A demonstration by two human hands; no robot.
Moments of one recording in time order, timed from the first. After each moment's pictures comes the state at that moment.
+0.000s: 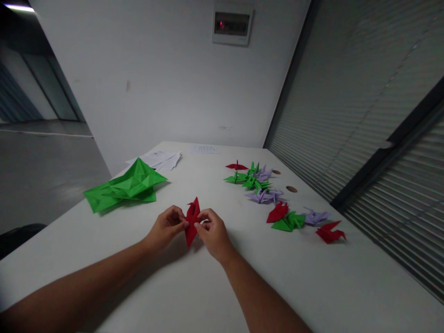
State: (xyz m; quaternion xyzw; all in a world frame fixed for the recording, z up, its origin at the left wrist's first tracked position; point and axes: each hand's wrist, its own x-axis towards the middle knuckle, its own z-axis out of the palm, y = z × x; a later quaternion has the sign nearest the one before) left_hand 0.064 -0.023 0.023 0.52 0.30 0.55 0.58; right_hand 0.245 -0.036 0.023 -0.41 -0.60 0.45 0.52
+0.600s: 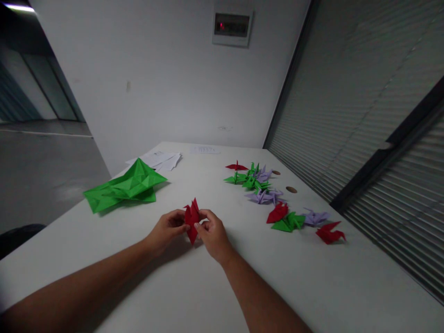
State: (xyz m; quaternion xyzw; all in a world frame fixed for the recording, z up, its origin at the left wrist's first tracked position) left_hand 0.065 -0.022 0.024 0.53 0.30 0.51 0.60; right_hand 0.245 -0.034 0.020 -0.39 -0.60 0.47 0.51
